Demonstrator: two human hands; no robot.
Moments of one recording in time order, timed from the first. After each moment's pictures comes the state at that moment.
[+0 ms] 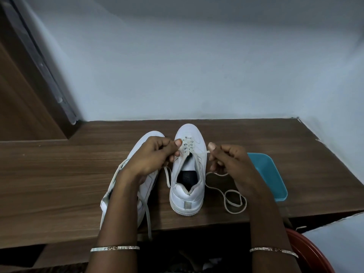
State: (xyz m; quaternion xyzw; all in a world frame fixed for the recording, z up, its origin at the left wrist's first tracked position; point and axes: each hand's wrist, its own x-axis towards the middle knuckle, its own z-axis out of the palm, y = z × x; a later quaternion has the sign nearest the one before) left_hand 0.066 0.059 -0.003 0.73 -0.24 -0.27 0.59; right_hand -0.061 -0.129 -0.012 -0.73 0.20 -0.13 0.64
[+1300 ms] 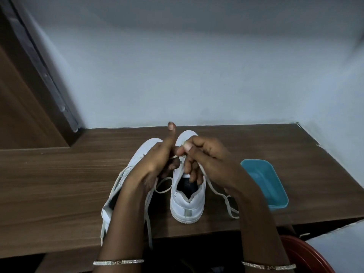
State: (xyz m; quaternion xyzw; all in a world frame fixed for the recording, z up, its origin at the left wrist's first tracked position) left_hand 0.050 0.045 0.030 0.74 -0.16 -0.30 0.57; right_hand -0.042 -0.084 0.036 -0.76 0.04 -0.06 0.64
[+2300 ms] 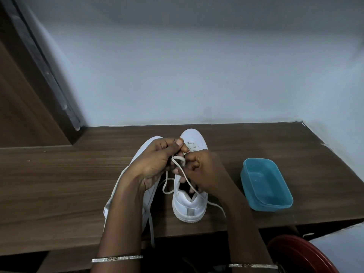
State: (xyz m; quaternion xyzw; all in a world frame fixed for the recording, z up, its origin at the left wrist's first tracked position) left_hand 0.061 0.052 0.011 0.62 -0.21 -0.33 0.68; right_hand -0.031 -0.079 0.000 -0.87 0.09 -0.05 0.49
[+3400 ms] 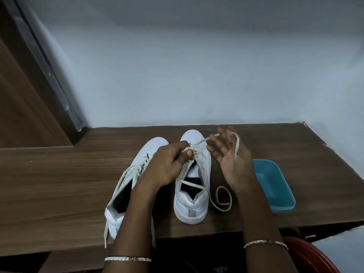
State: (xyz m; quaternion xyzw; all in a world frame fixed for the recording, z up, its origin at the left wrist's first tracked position) left_hand 0.063 0.042 -0.012 0.80 -0.38 -0.08 0.45; right_hand -0.021 -0.128 -0.014 -0.39 0.16 -0.25 0.87
